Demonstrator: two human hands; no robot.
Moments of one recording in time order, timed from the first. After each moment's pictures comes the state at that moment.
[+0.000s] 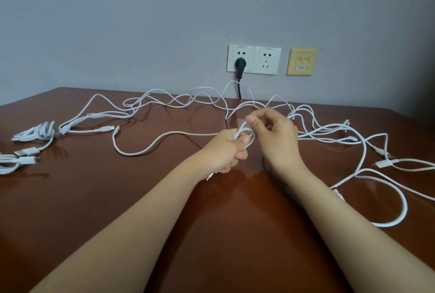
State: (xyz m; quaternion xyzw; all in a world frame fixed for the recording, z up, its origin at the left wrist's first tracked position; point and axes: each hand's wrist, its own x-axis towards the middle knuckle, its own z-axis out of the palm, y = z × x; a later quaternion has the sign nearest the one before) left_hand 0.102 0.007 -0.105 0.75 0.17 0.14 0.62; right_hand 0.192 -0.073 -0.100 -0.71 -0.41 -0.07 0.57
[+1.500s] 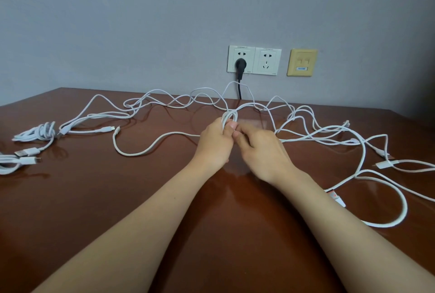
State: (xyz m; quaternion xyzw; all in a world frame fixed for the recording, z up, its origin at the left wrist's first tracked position) left_hand 0.107 0.011 -0.104 0.78 0.27 0.34 0.45; right_hand 0.179 -0.074 -0.104 -0.76 -0.55 -0.10 0.32
